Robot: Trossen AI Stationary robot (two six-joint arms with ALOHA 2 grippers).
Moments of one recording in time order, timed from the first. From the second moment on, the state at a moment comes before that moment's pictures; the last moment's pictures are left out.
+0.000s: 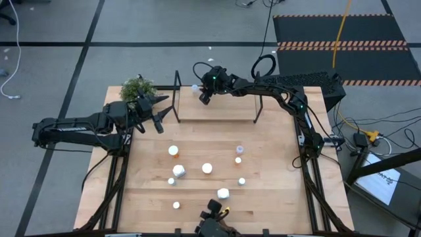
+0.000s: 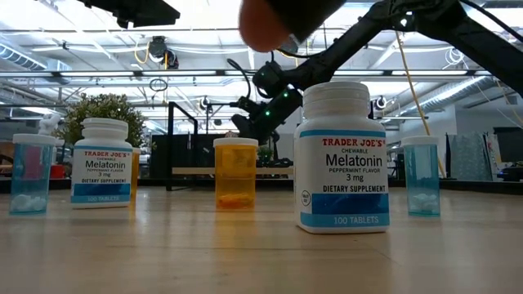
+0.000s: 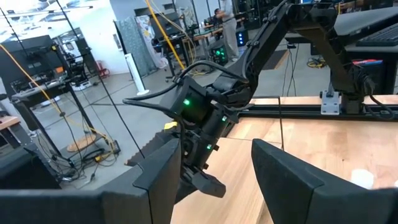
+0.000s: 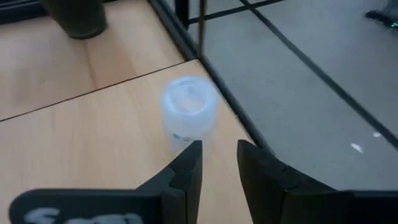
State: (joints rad) left arm 0.10 0.71 0.67 0.01 -0.42 0.23; right arm -0.55 2.21 1.64 -0.05 -0.08 -0.07
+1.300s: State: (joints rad) left arm 0.10 0.71 0.67 0.03 -0.42 0.24; right arm -0.56 2.21 1.64 0.01 -0.10 -0.04
